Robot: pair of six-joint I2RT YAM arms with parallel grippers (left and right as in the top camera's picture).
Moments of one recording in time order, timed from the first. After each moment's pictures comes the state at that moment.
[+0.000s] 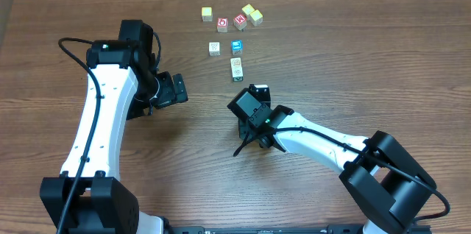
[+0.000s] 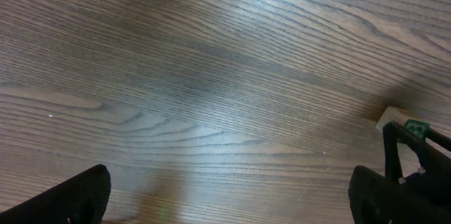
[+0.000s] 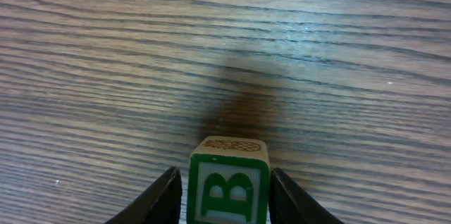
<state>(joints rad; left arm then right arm) -0.02 1.65 1.48 -1.35 0.05 -0.34 0.82 1.86 1.10 -0.44 0.17 0.72</state>
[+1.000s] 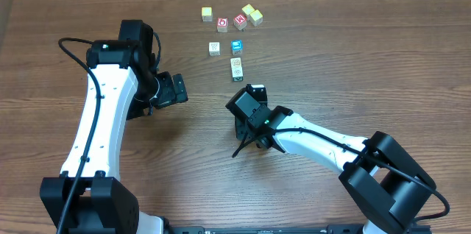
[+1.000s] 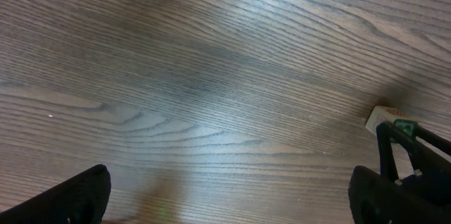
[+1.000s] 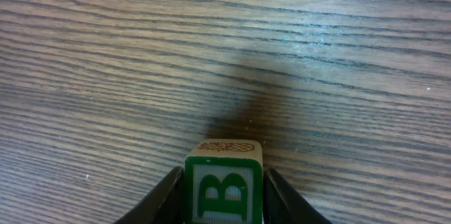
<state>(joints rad) -0.02 1.65 1.48 -1.35 0.05 -0.34 0.83 1.86 1.10 -0.41 0.14 0.72</state>
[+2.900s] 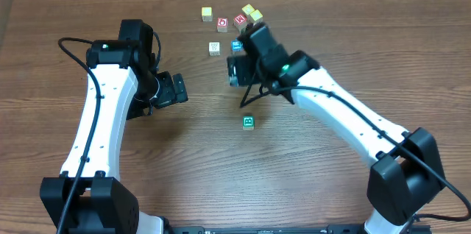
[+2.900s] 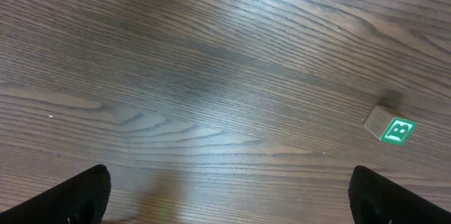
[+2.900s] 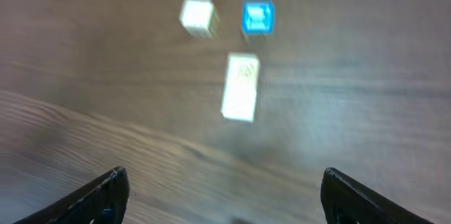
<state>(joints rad) -0.02 1.65 1.49 -1.35 0.05 -0.34 0.64 1.86 1.55 -0.61 0.03 0.46</state>
